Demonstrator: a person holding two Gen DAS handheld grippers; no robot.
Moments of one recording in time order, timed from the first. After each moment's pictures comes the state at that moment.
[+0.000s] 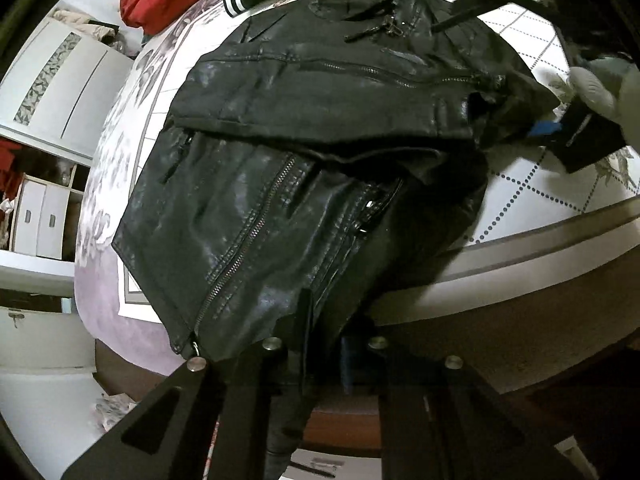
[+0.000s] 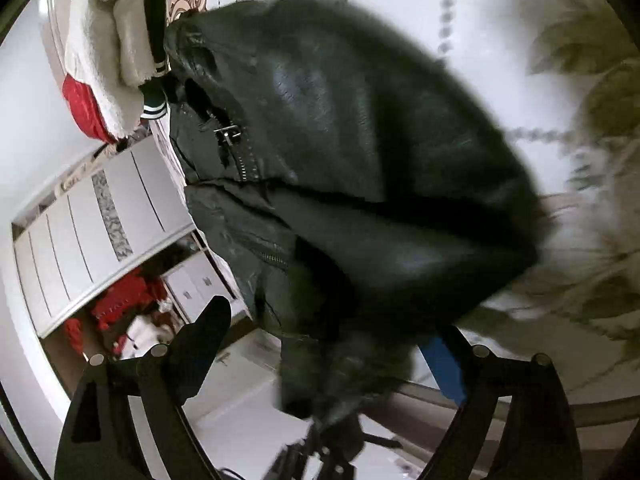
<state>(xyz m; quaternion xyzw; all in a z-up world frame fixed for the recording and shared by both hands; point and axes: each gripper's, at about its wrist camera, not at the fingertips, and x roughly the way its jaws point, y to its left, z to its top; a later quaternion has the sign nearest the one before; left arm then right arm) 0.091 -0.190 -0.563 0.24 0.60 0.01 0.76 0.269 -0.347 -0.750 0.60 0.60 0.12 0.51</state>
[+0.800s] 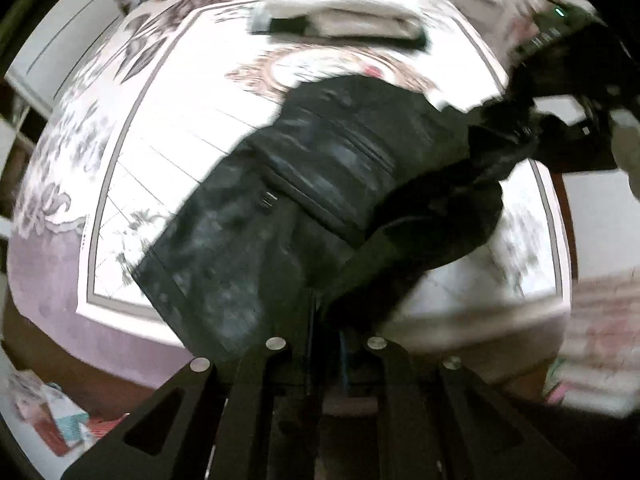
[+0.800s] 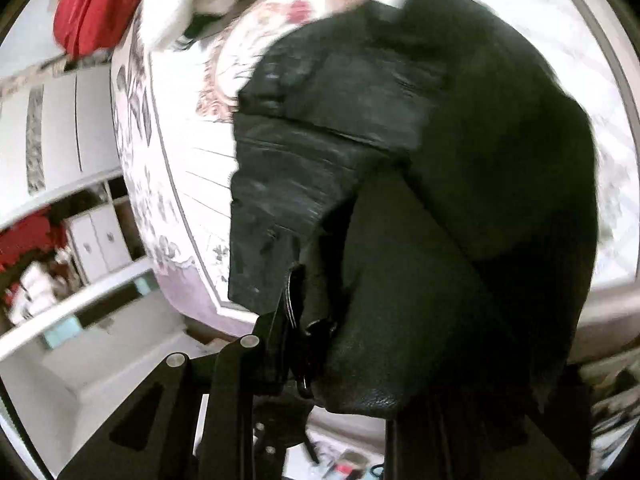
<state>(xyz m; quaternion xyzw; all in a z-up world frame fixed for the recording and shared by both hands) 0.165 -0.112 -0.454 0.02 0.61 -0.08 0.79 0.345 -0.285 -0.534 0.37 0.71 0.07 0.59</state>
